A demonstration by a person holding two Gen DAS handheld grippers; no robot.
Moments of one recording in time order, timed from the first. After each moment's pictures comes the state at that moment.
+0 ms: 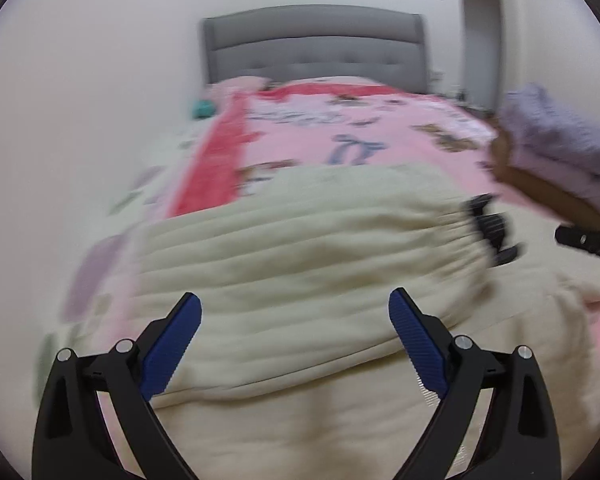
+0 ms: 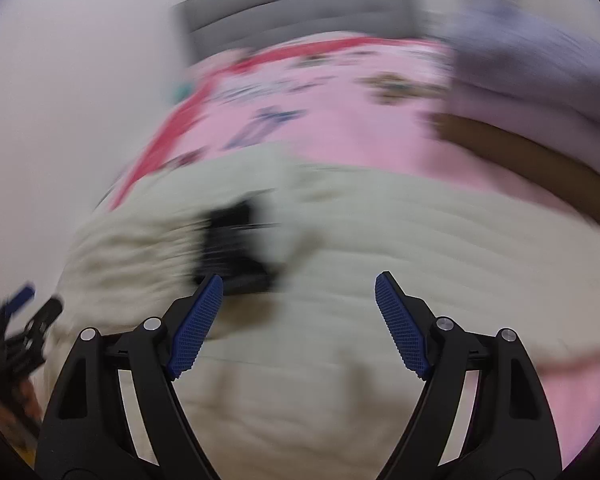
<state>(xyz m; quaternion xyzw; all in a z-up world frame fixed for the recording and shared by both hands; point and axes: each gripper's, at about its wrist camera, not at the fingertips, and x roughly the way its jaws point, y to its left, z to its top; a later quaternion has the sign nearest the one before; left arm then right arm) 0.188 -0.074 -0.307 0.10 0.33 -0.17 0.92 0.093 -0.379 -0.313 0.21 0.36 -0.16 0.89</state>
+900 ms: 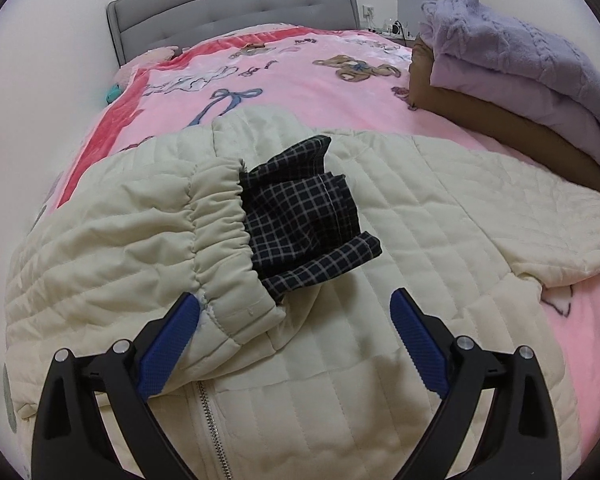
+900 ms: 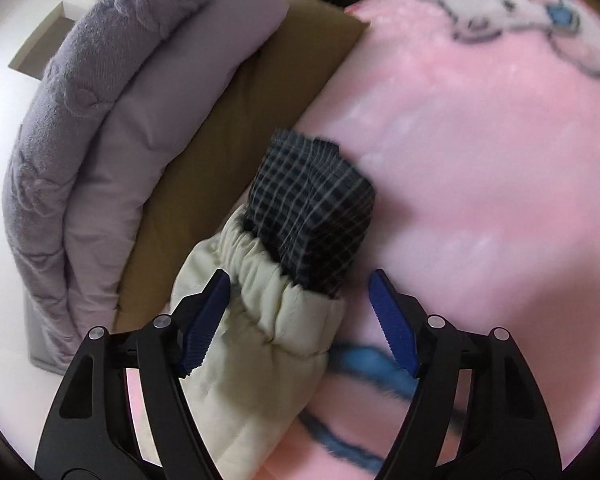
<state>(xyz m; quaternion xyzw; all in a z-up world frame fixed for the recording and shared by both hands) 0.178 -0.246 -0.360 0.18 0.41 -0.23 0.87 -0.141 -0.686 -0.419 0.60 0.14 -0.42 0.66</state>
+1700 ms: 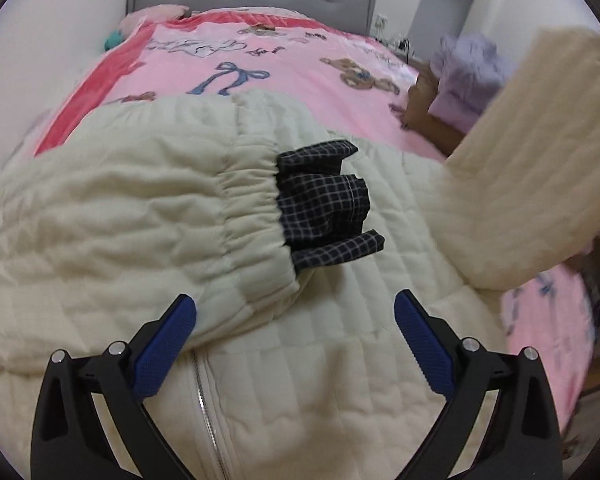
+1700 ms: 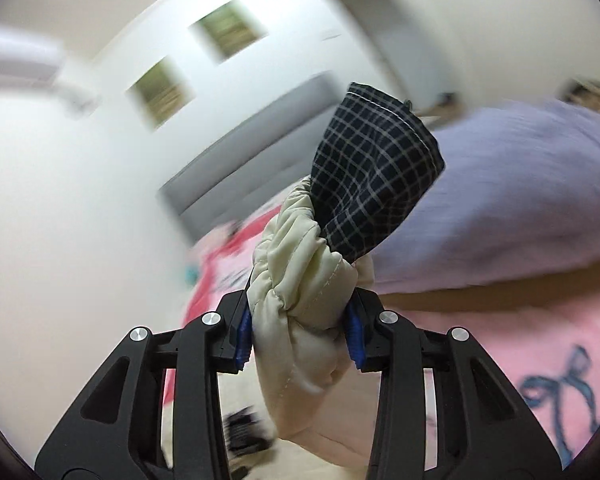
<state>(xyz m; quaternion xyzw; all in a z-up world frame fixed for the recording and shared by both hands) 0.187 -0.195 -0.345 0.04 0.47 -0.27 0.84 0.051 -0.482 -0.139 0.27 0.13 -0.10 0.95</state>
